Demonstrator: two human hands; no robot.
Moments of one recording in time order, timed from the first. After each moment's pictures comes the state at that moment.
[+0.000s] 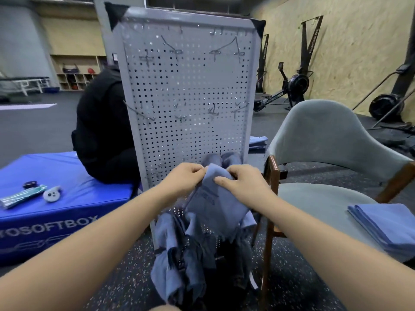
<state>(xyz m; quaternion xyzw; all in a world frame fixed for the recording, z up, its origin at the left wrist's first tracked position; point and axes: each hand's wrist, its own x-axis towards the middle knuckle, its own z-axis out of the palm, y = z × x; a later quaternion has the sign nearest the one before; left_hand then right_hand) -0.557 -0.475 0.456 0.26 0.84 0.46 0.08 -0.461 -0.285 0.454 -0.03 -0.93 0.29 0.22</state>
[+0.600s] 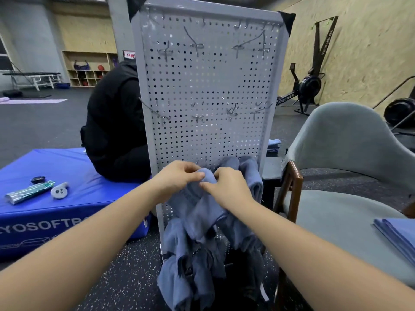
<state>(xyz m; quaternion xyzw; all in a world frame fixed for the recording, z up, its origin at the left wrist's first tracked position) -0.618 -0.524 0.448 0.25 0.83 0.49 0.10 -0.539 -0.352 0.430 -0.09 -0.93 0.30 0.18</state>
